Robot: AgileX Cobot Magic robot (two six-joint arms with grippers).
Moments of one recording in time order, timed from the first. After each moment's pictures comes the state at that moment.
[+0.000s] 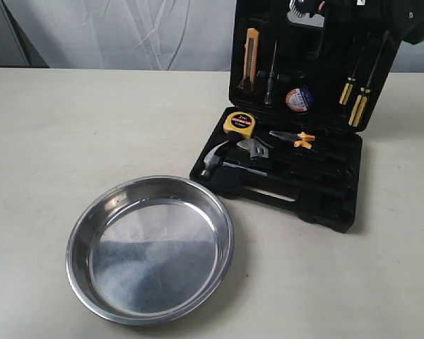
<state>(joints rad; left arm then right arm) 0.05 -0.01 0.00 0.47 0.27 -0.66 0.20 1.83 -1.32 -0.21 -0.02 -0.83</state>
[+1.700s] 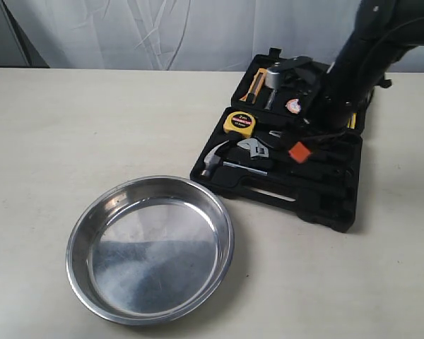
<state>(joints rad) 0.05 -0.01 0.00 0.47 0.26 -0.66 0.26 1.94 -1.40 0.36 1.07 -0.69</state>
